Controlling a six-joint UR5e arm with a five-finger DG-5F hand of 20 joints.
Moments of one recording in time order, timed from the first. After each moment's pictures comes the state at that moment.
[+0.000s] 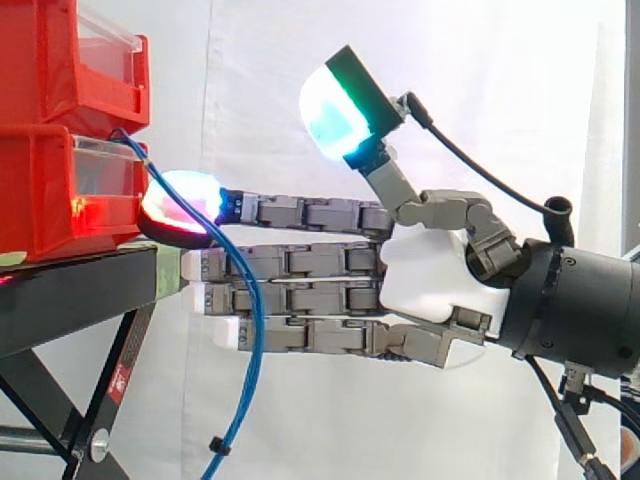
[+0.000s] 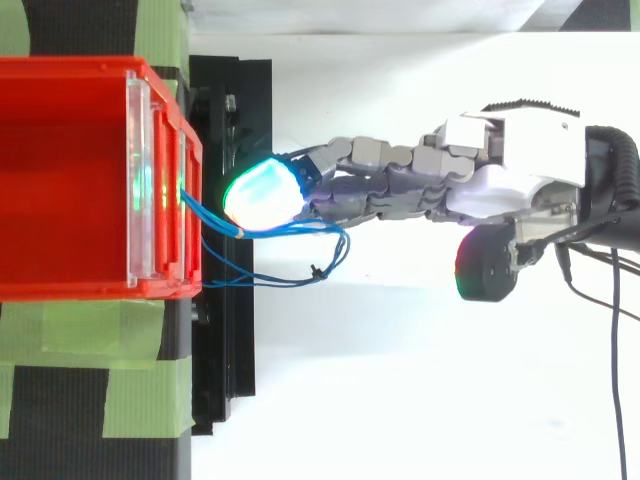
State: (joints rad) arm 0.17 -2.08 -1.92 -2.02 -1.30 0.07
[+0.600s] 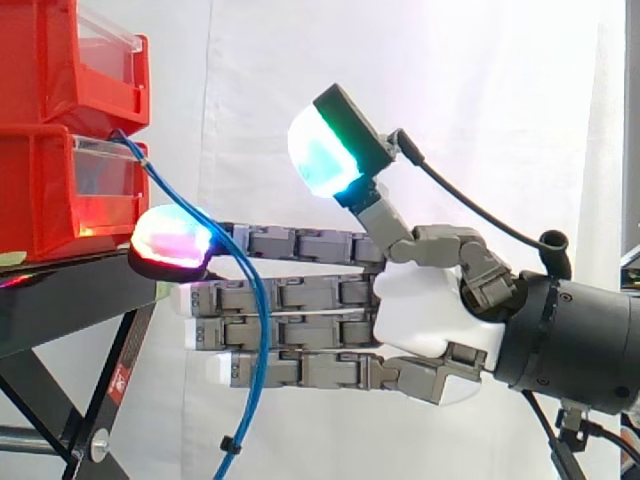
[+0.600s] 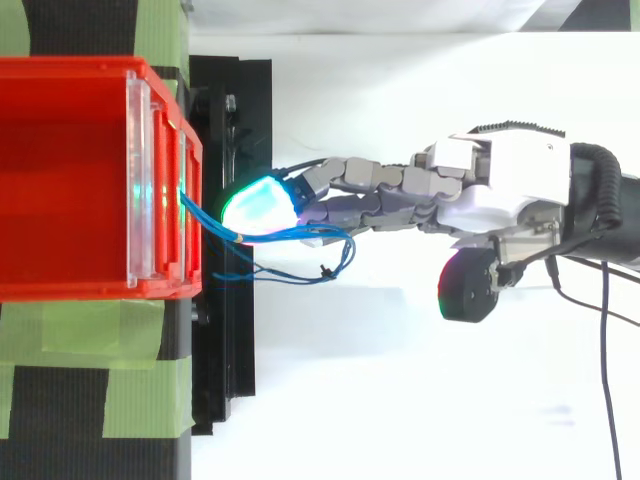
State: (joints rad) arm 0.19 -2.13 -1.92 -1.98 -1.29 0.03
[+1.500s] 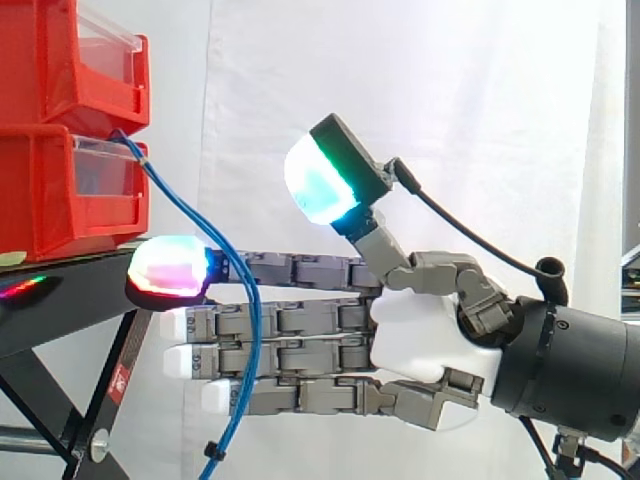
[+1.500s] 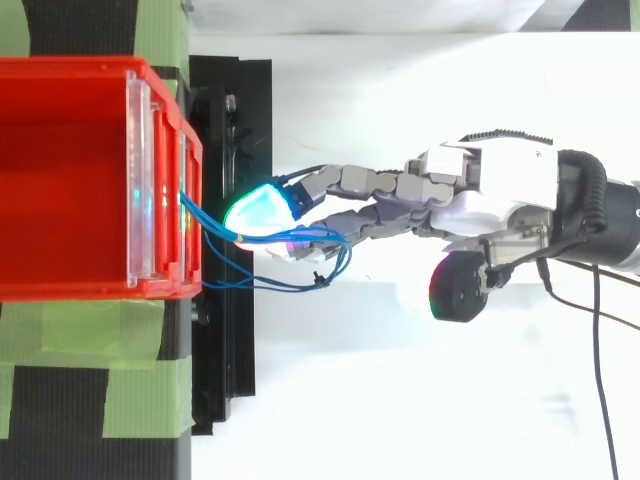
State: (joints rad) arm 0.19 -2.16 -1.92 -1.95 -1.29 0.04
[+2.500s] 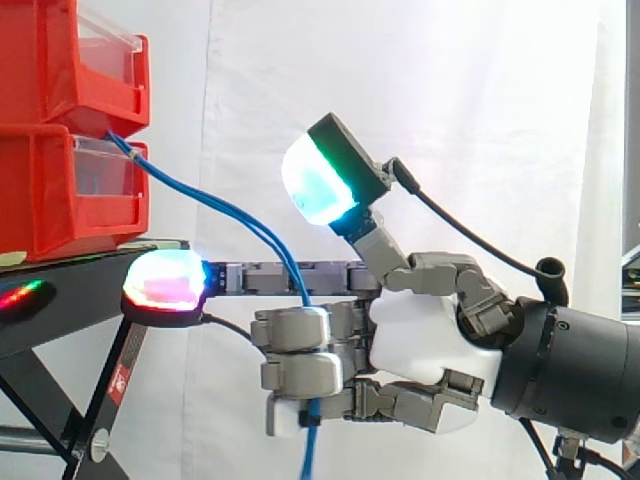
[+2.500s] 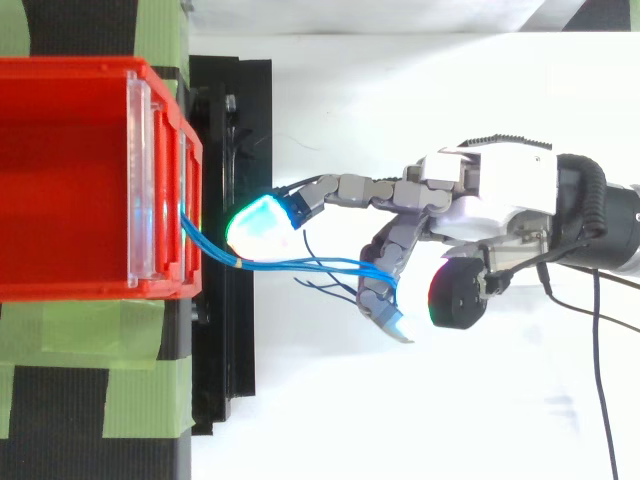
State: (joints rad) arm 0.19 -2.16 -1.92 -1.95 -1.29 0.04
